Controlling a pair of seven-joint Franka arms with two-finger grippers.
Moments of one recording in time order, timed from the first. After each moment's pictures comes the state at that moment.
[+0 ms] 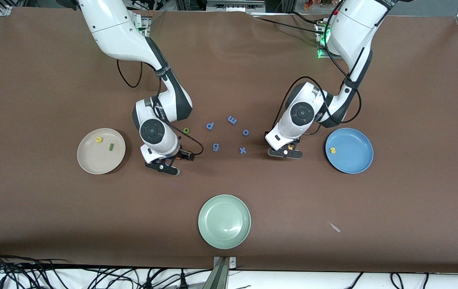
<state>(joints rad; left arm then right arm) -0.39 0.60 -0.14 -1.93 -0.02 2.47 -0.41 0.62 0.74 -0.15 -1.65 0.20 2.33 0.65</state>
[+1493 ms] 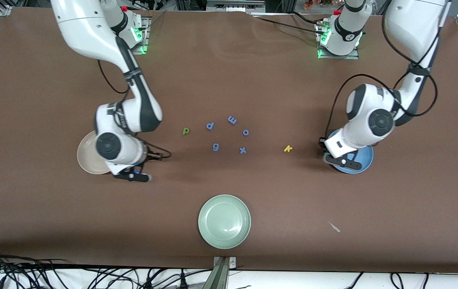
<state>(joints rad) -0.03 0.41 -0.13 -2.01 -0.02 2.33 0.15 0.51 0.65 -0.27 -1.61 0.22 2.05 0.25</state>
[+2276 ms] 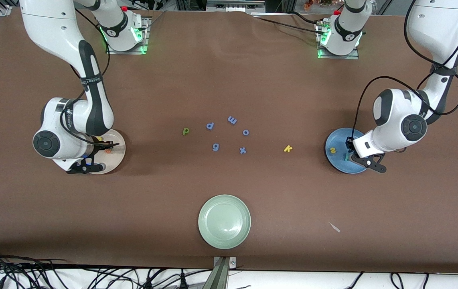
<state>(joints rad) 0.04 0.42 -0.08 -2.03 0.01 2.34 0.35 0.51 0.59 -0.49 -1.82 0.22 2.06 -0.17</state>
